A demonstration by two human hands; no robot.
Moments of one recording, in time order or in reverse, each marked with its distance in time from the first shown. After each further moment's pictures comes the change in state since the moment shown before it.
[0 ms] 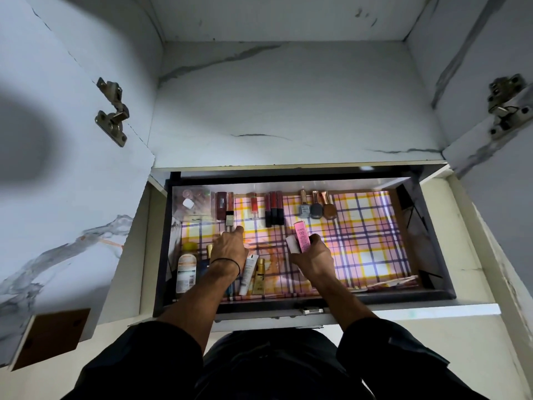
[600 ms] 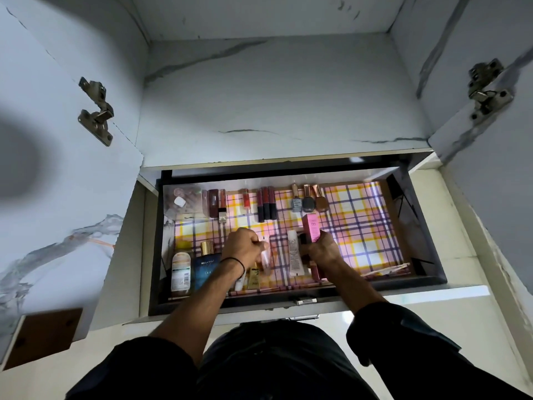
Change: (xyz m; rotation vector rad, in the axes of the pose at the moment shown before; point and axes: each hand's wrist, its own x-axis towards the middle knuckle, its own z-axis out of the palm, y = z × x) left_hand -0.018 0.034 0.002 -0.500 -0.117 -0.021; right_hand 0.008 0.015 -0.029 0.222 -0.095 0.082
